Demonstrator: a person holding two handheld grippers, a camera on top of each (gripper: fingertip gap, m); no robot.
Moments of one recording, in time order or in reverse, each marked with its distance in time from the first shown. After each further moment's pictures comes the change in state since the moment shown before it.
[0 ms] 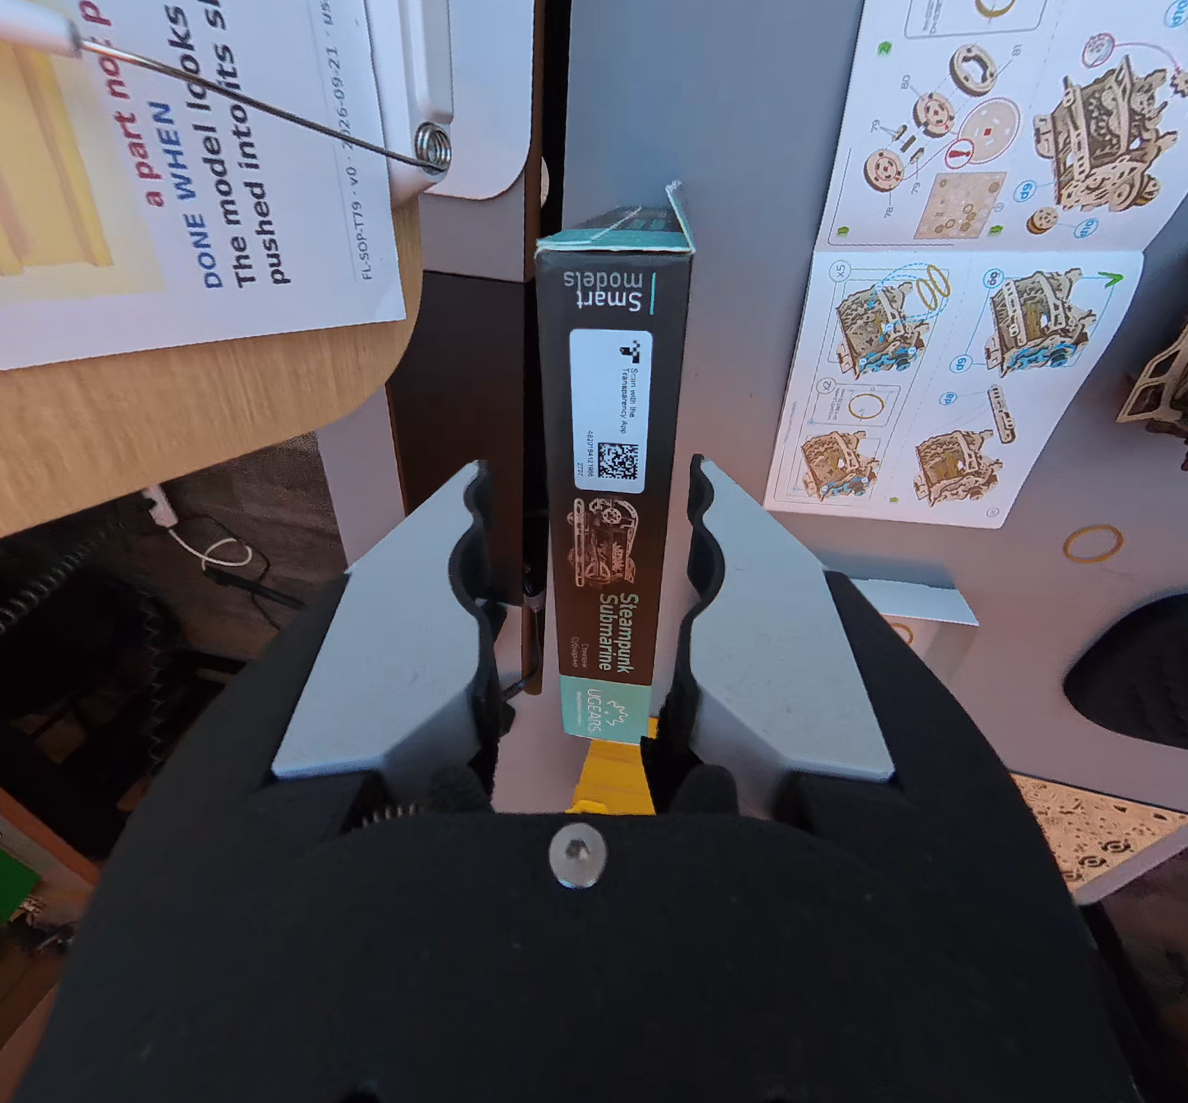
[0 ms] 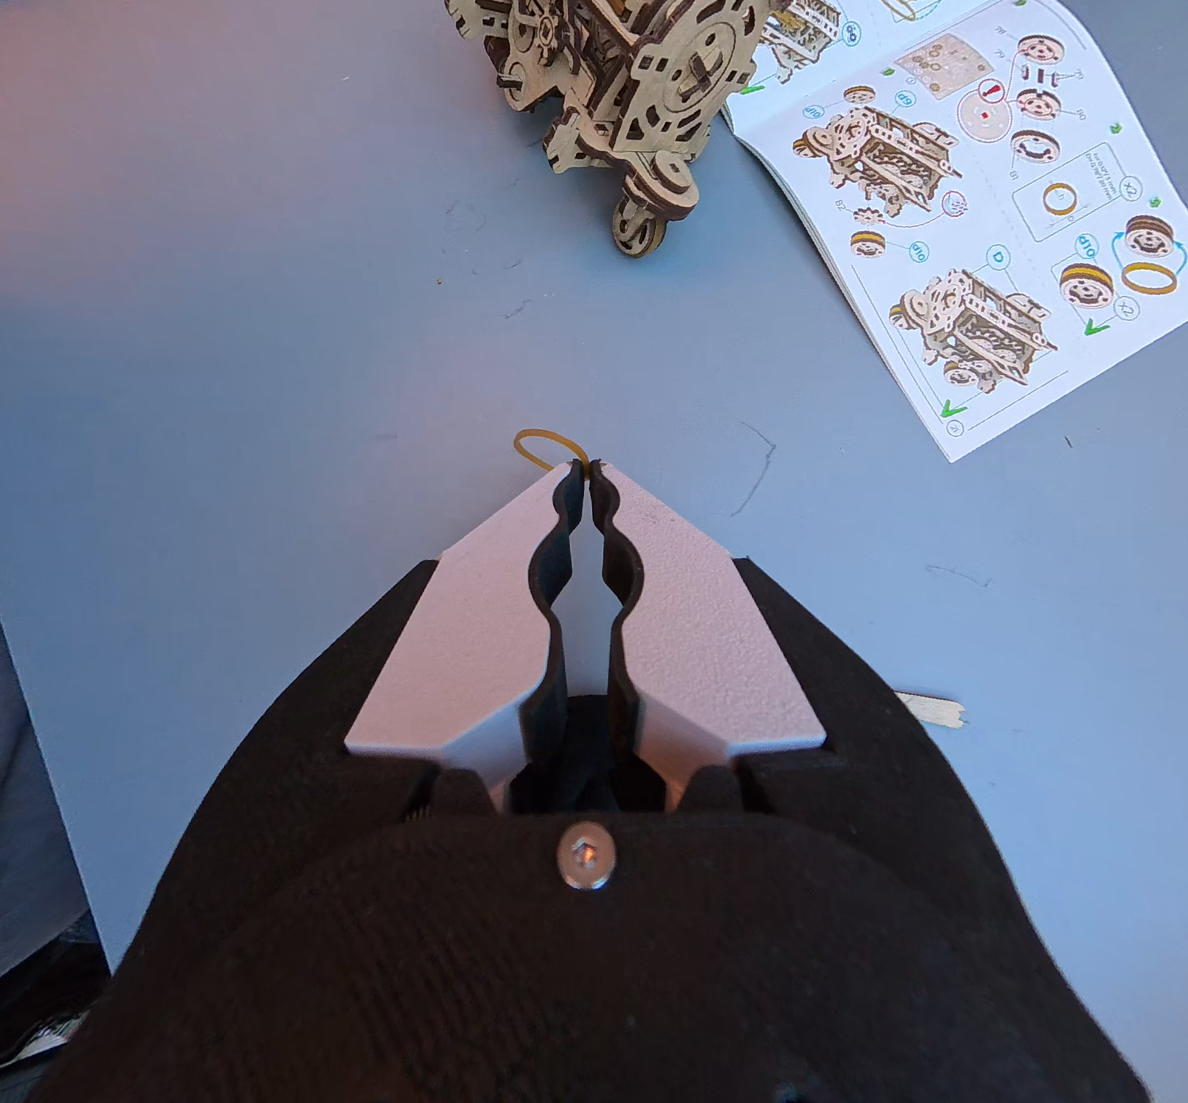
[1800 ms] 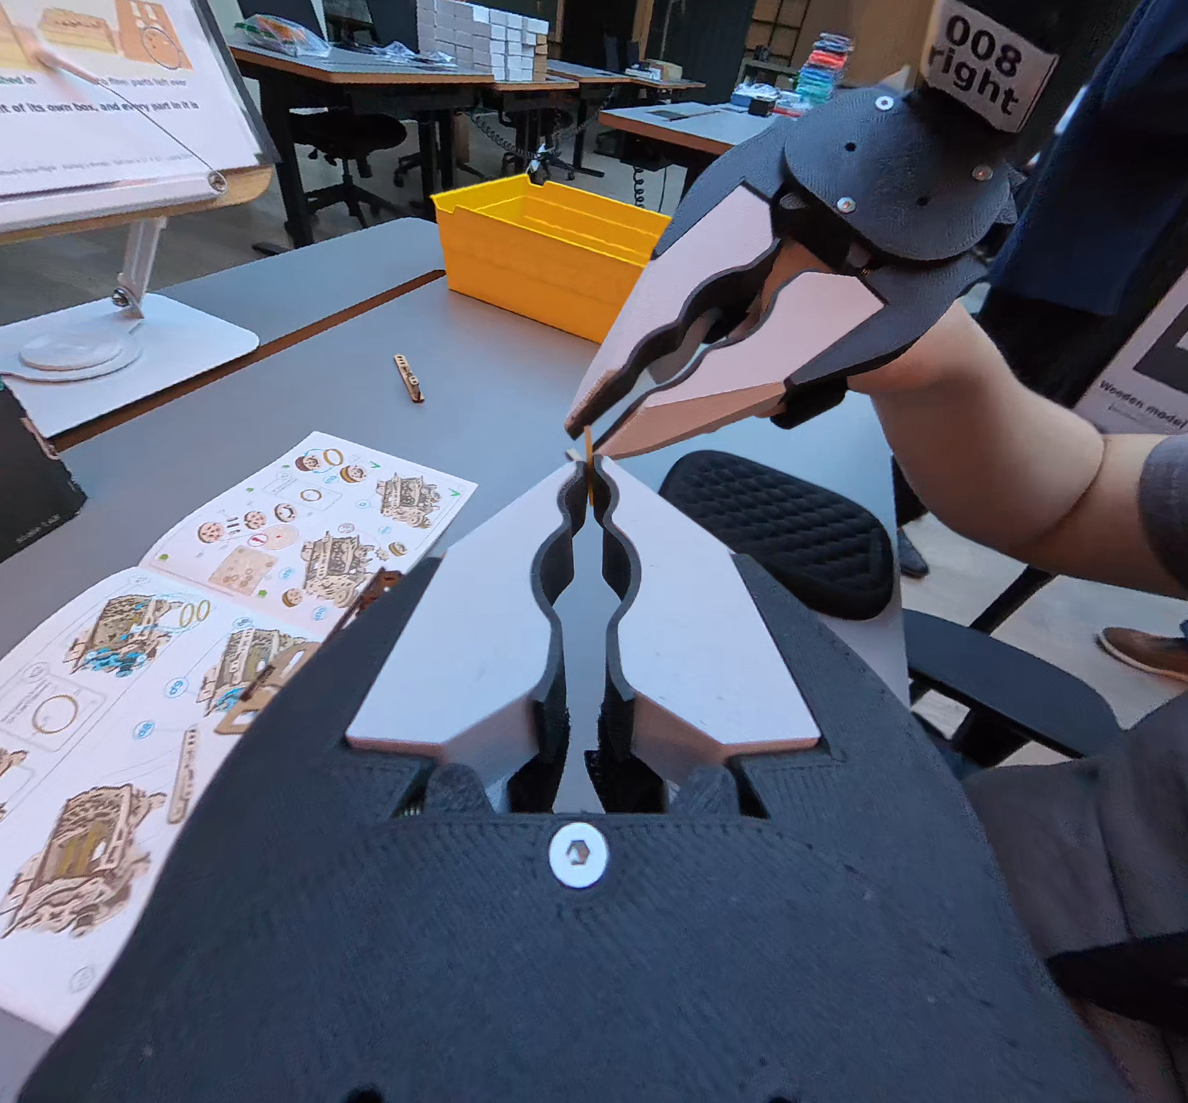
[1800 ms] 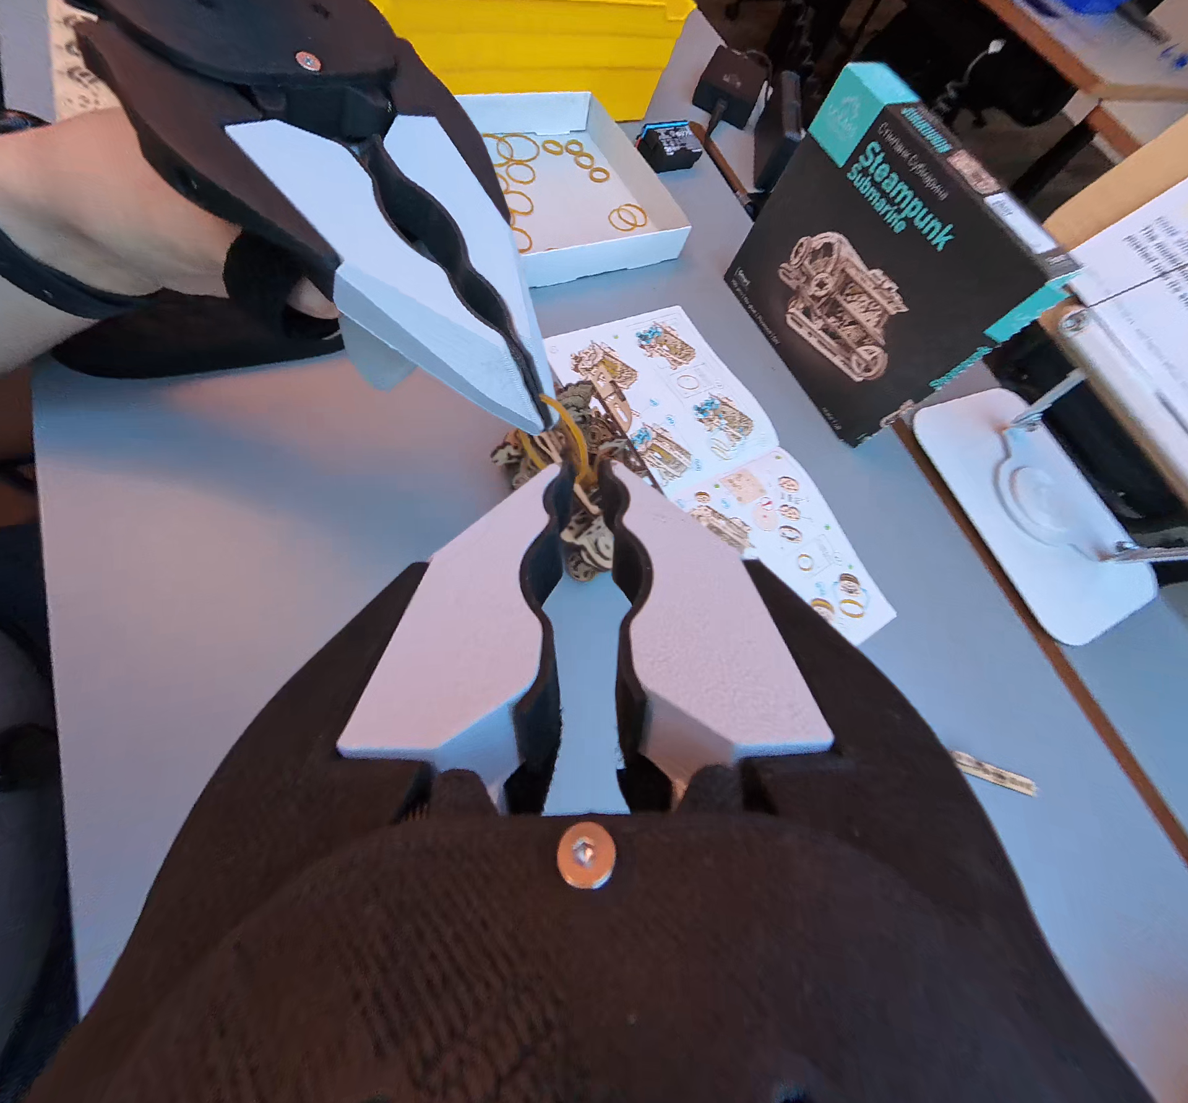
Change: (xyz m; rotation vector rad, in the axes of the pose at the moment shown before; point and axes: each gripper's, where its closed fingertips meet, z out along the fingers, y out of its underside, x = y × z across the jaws) left arm 0.321 -0.057 -0.077 1.353 0.073 -0.492; right arm -0.014 -0.147 -0.063 0.309 0.149 -0.179
